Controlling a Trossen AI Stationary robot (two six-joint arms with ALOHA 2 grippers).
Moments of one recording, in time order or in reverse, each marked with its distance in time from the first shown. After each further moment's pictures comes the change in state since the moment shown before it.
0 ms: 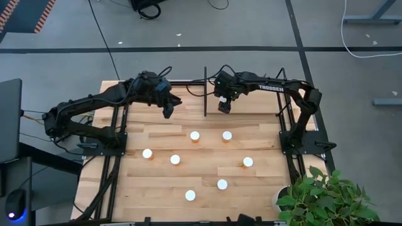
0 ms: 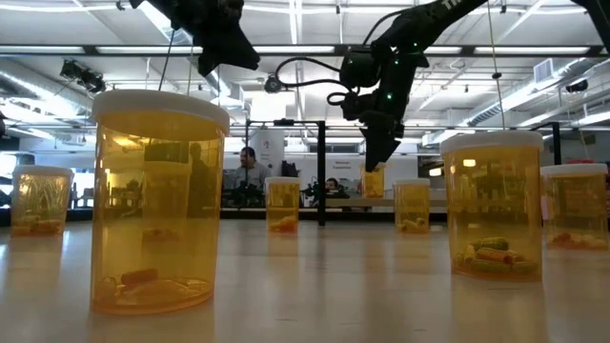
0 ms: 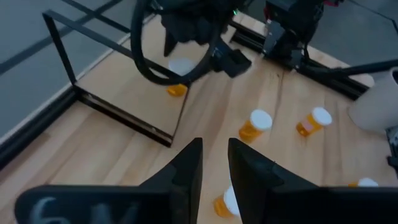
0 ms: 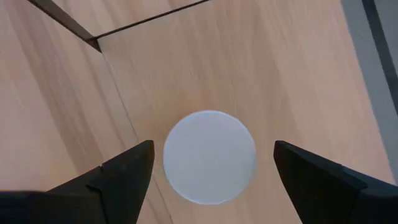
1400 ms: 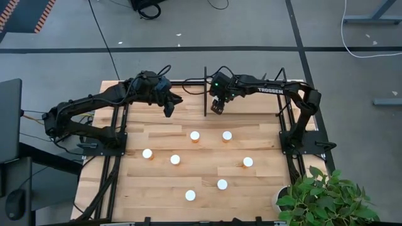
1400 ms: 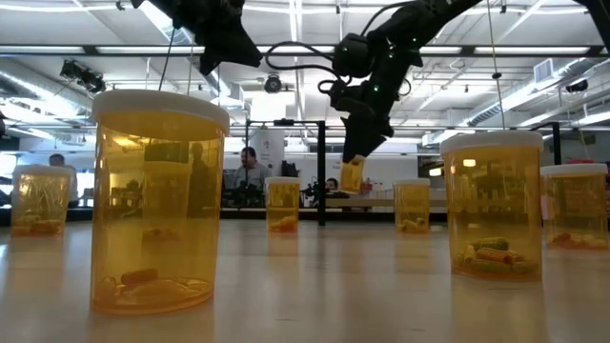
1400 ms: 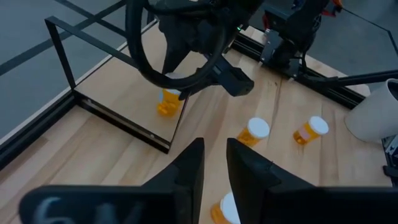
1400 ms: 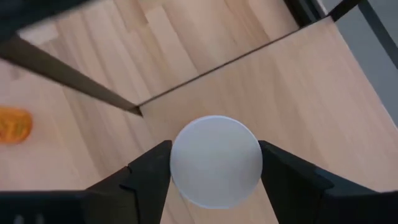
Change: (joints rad) left arm 0.000 0.000 0.000 0.023 -0.003 -0.026; right arm 0.053 0.000 0.000 0.147 -0.046 0.153
